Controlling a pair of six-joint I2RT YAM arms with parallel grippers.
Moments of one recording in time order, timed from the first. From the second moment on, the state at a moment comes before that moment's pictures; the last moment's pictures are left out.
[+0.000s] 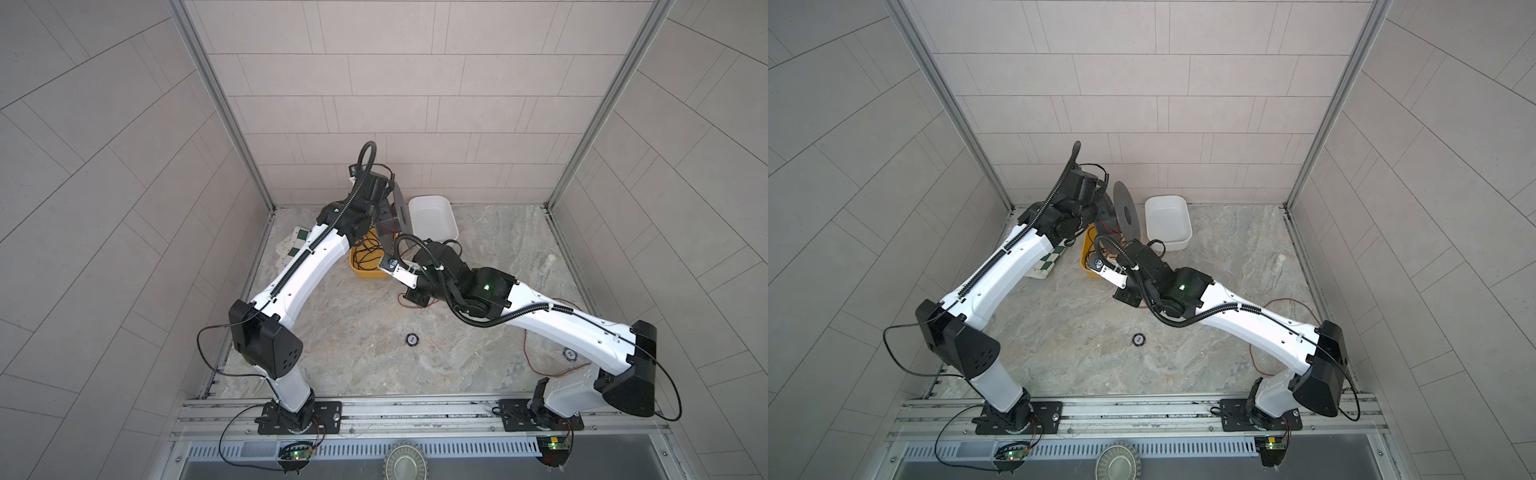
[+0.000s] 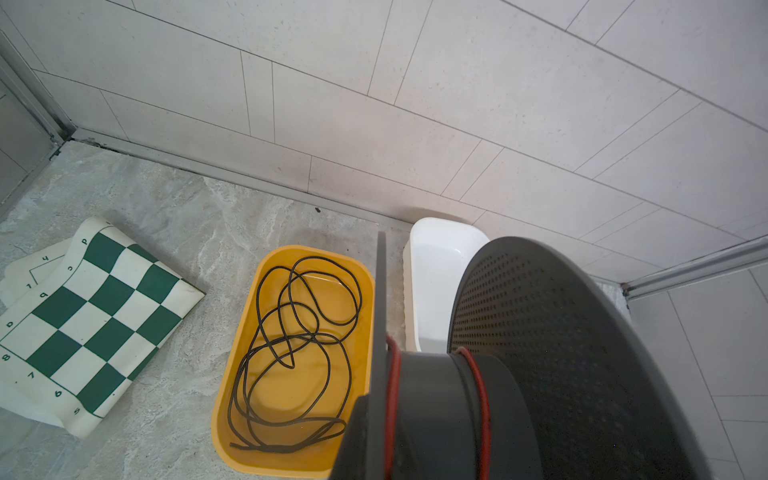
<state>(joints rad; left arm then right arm) -0.50 1.70 1.81 -0.74 -0.33 -0.59 0.97 1.45 1.42 -0.57 0.18 -0.38</state>
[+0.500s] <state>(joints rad) -0.51 1.68 1.71 -0.75 -0.28 -0.45 0.84 1.47 1.57 -0.62 0.25 -0.40</state>
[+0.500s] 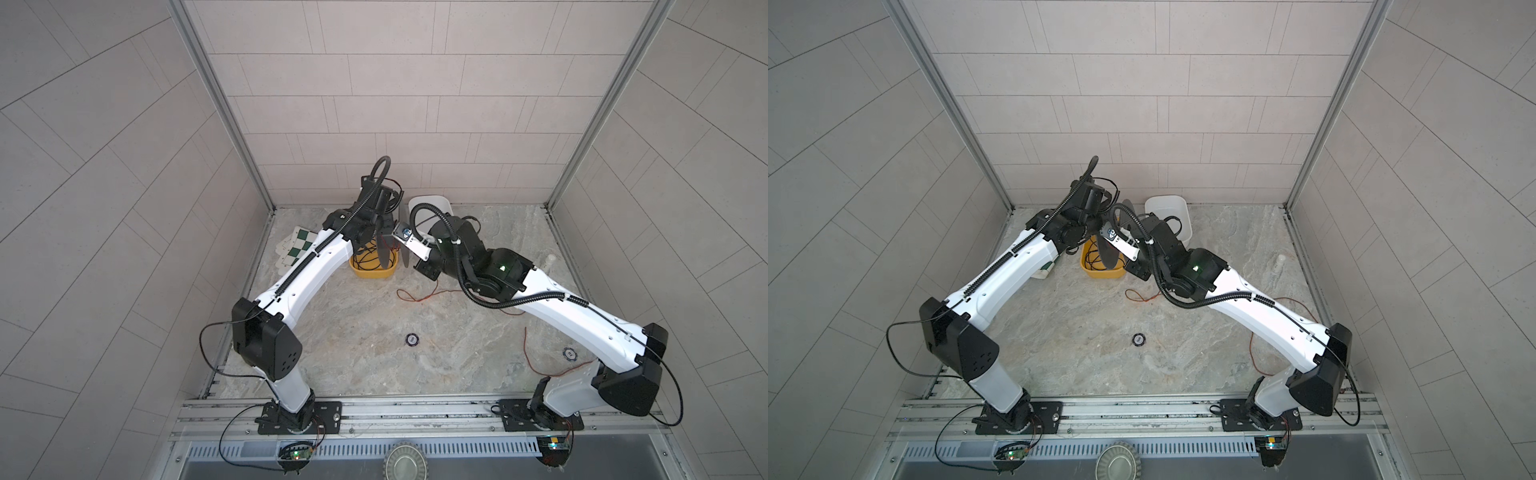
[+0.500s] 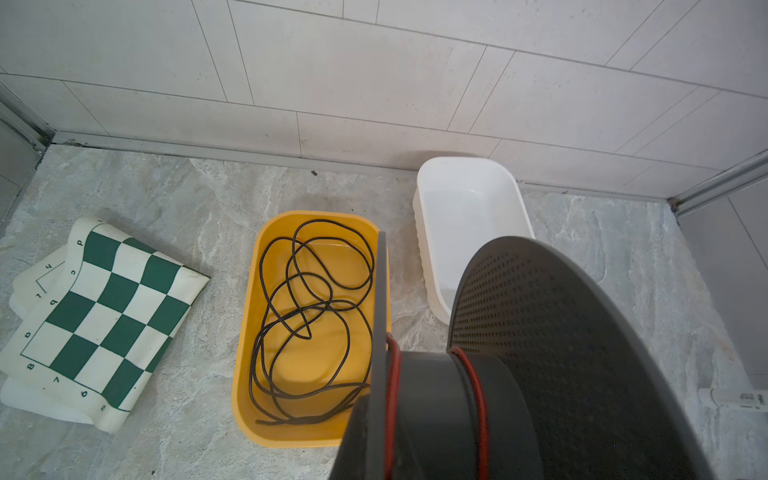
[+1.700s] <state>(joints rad) -0.43 1.61 1.95 -1.08 0.15 -0.24 0.46 1.77 1.64 -0.57 -0.22 -0.21</state>
